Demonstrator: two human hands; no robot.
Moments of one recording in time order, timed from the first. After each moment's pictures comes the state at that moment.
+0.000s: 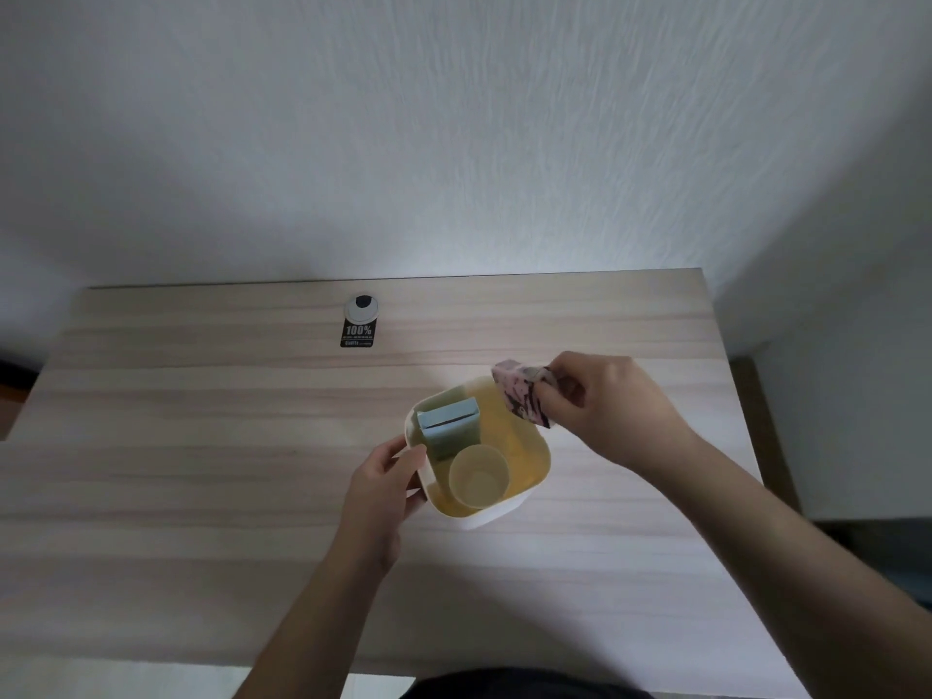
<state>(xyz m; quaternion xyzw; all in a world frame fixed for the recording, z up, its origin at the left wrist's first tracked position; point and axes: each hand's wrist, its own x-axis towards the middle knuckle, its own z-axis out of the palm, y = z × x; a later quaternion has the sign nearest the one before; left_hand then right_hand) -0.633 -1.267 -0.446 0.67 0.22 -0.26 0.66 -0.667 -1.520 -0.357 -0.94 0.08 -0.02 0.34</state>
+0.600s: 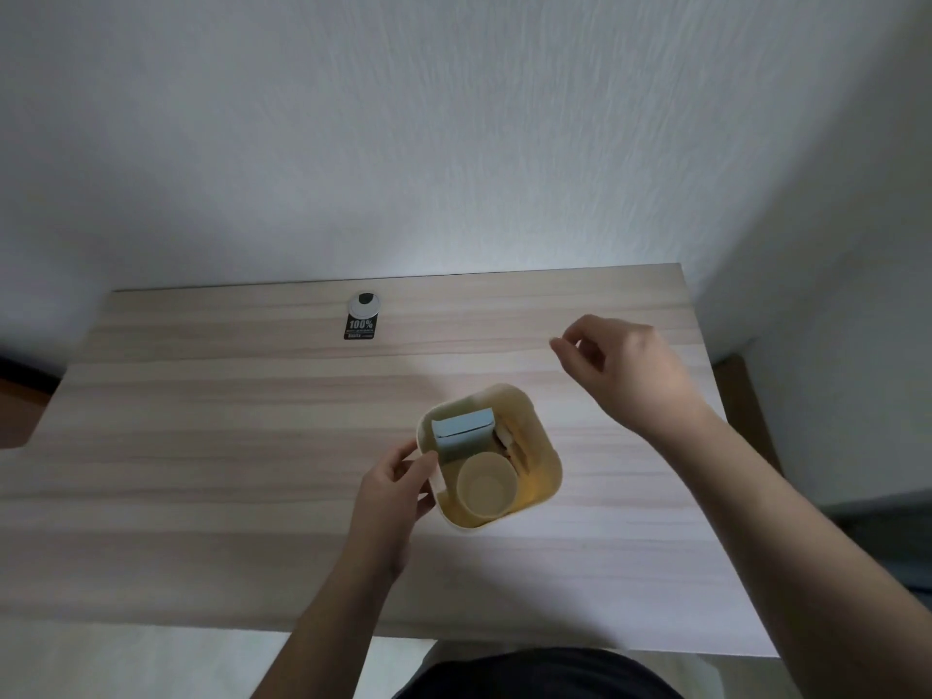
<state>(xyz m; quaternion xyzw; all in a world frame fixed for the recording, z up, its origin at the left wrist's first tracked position) -0.693 -1.274 -0.417 0.68 0.17 -0.25 0.66 -0.706 -1.540 -0.338 -0.94 0.07 -0.15 0.31</state>
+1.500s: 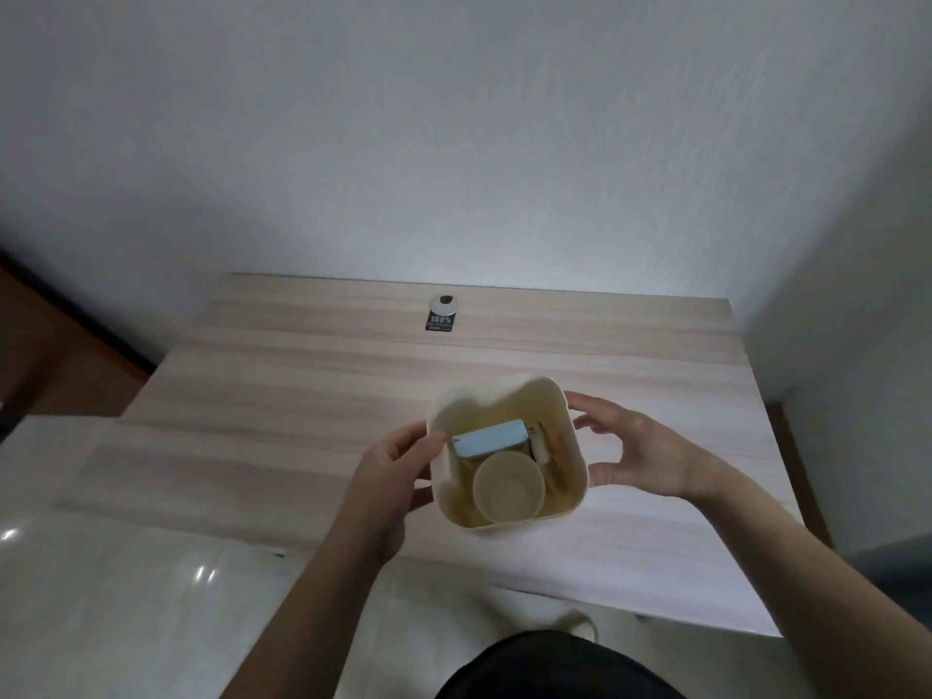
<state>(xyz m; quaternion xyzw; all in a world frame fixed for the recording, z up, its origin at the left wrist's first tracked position) -0.759 -1.160 -0.342 0.67 0.10 -0.21 0.70 -0.789 -1.456 -0.360 -0.88 -0.12 0.13 0.44</state>
